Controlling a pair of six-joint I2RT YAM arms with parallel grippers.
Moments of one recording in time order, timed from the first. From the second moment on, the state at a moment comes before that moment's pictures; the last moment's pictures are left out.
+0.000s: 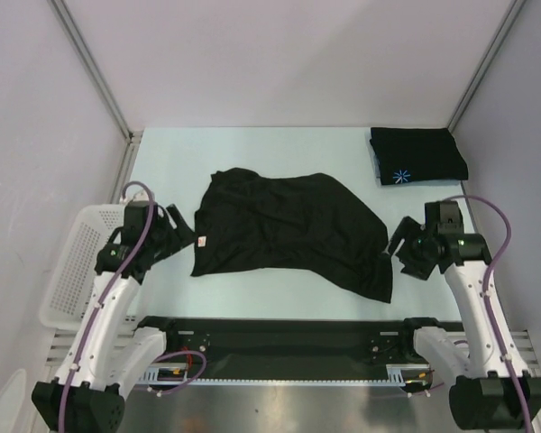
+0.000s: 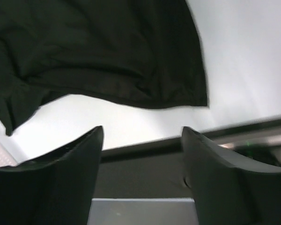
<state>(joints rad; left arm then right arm) -0.12 0.81 0.79 -0.84 -0.07 -0.60 0.01 0.87 0.87 -1.11 -0.13 0.62</state>
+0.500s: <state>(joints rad) -0.36 1.49 1.03 -0.53 0.17 -0.39 0.04 1.37 0.94 -0.79 -0.25 0.53</state>
